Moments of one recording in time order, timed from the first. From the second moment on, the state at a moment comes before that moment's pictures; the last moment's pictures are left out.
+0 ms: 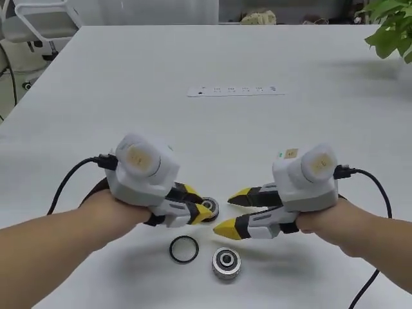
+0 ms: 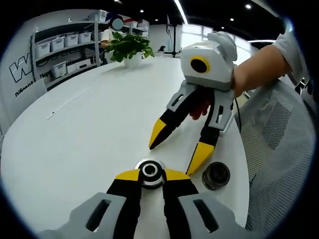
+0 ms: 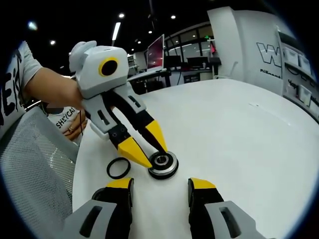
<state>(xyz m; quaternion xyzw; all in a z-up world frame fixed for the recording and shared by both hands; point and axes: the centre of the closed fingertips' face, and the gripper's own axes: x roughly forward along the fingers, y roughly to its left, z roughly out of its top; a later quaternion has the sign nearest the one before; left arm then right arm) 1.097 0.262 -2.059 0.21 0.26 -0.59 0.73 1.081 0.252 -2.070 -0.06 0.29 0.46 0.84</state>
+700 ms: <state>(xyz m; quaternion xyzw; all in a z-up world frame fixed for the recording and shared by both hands) 1.099 0.262 -2.057 0.22 0.25 -0.59 0.74 1.086 0.262 -2.069 -0.07 0.29 0.46 0.84</state>
